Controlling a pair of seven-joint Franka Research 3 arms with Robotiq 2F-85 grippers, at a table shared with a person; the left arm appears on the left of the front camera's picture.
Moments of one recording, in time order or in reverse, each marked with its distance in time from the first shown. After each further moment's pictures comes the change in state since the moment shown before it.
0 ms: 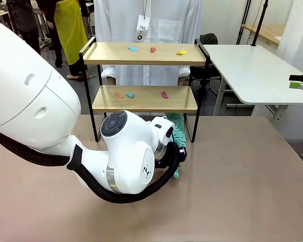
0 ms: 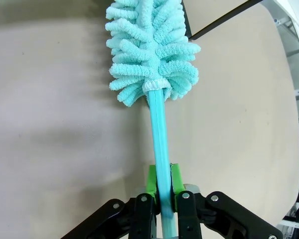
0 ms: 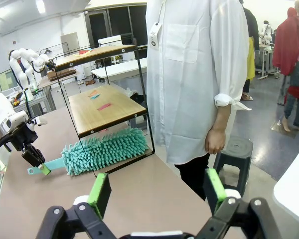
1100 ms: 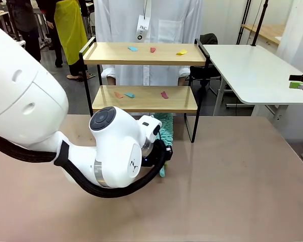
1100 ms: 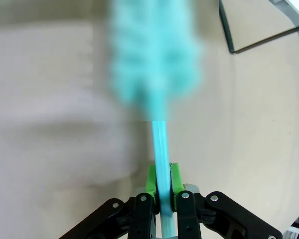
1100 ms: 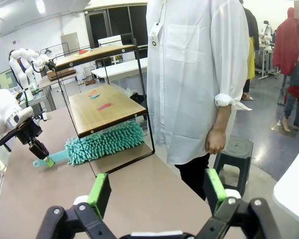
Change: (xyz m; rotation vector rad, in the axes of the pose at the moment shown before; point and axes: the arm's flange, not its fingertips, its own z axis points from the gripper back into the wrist) left arm 0.019 0.041 0.014 0.077 0.010 0.024; right arm 0.000 0.000 0.000 0.000 0.000 0.000
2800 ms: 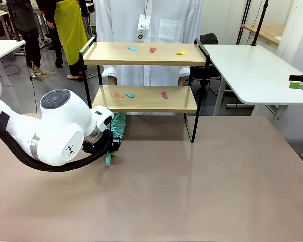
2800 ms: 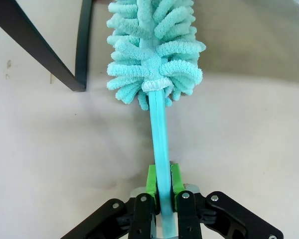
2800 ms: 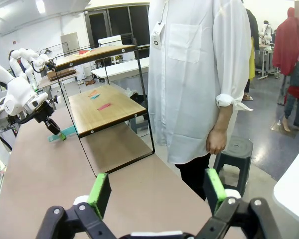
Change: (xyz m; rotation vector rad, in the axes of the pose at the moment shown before) left arm 0.071 0.136 0.050 0.250 -0.013 -0.067; right arm 0.000 0.000 0.000 0.000 0.000 0.000
